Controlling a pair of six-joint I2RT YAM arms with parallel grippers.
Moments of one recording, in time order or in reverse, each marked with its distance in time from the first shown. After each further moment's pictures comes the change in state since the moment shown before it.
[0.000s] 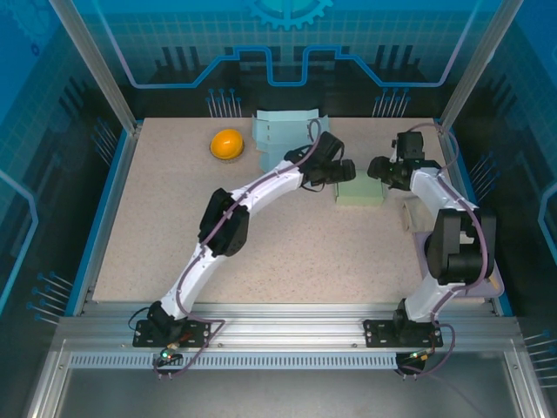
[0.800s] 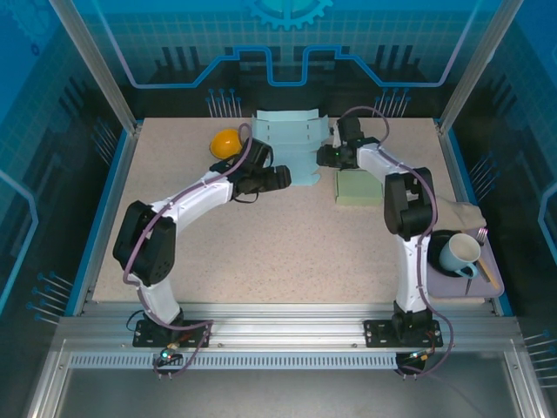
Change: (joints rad) left arm 0.207 -0.671 -0.900 0.199 -0.024 0.139; right arm 0.249 0.562 0.551 -0.015 -0.084 -0.060
